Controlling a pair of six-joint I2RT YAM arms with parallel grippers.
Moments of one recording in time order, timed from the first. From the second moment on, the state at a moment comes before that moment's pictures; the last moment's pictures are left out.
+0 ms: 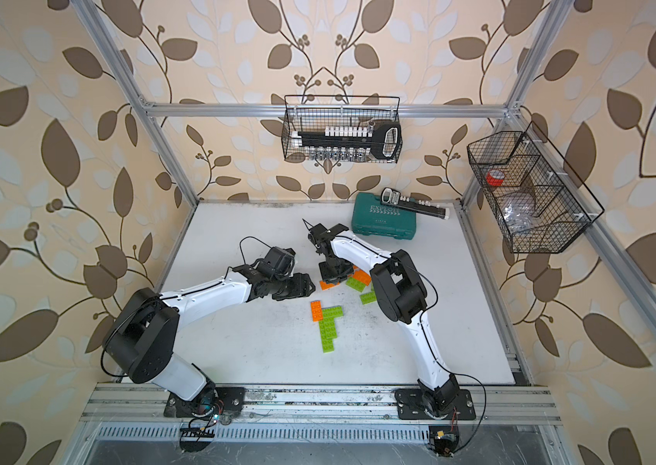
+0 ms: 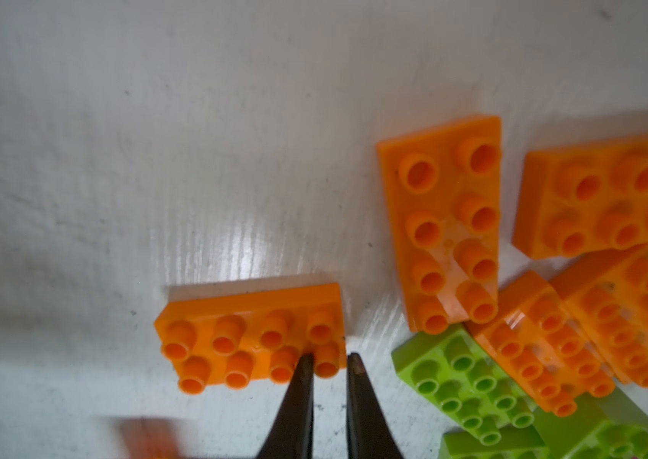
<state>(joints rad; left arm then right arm) -0.57 1.57 0.94 -0.34 0.20 -0.67 0.61 2.28 1.88 -1.14 0.10 0.41</state>
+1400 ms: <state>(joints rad) -0.57 1.35 0.85 -0.41 0.20 -0.70 0.65 2.23 1.87 -1.17 0.15 0.50</state>
